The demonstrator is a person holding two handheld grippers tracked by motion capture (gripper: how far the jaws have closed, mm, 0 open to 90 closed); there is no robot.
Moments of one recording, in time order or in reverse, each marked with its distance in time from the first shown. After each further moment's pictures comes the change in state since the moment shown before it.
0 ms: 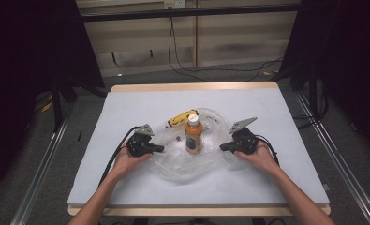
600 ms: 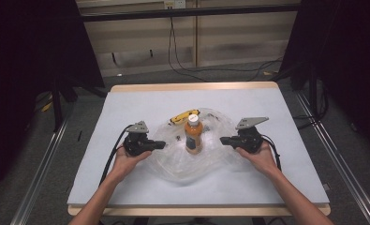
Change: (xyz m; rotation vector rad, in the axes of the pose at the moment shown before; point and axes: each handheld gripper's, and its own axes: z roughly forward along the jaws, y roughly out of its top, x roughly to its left) left arm -0.011 0.006 -0.025 -0.205 -0.008 -0.019; right arm 0.008 0.004 -0.023 -0.217 -0.058 0.034
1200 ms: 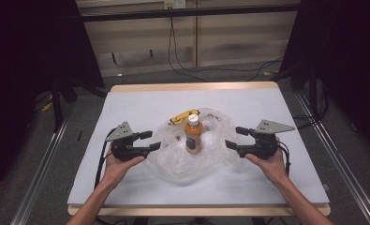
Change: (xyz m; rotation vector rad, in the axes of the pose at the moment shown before) left arm -0.024 -0.004 -0.042 -0.245 0.098 -0.004; right arm 0.022 -0.005 -0.051 -0.272 -0.066 0.026
